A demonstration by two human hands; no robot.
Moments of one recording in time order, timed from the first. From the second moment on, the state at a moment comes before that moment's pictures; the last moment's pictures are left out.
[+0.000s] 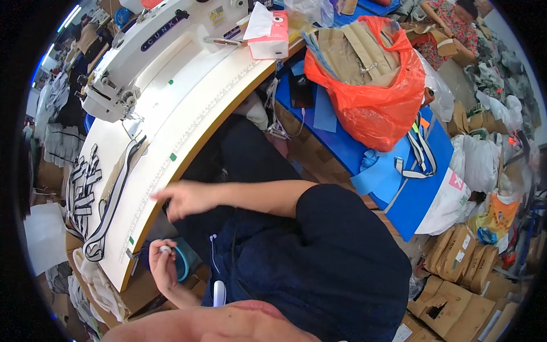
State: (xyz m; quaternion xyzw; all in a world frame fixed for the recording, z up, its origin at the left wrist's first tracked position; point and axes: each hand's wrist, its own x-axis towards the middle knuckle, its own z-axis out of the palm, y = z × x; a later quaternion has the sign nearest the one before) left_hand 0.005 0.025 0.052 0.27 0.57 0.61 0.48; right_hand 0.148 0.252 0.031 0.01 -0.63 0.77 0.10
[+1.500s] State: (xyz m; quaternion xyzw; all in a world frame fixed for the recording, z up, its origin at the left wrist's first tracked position) left_hand -0.199 -0.175 -0.102 0.11 0.94 0.20 0.25; right_hand 0.119 0.258 0.014 -0.02 -0.65 0.76 -0.01
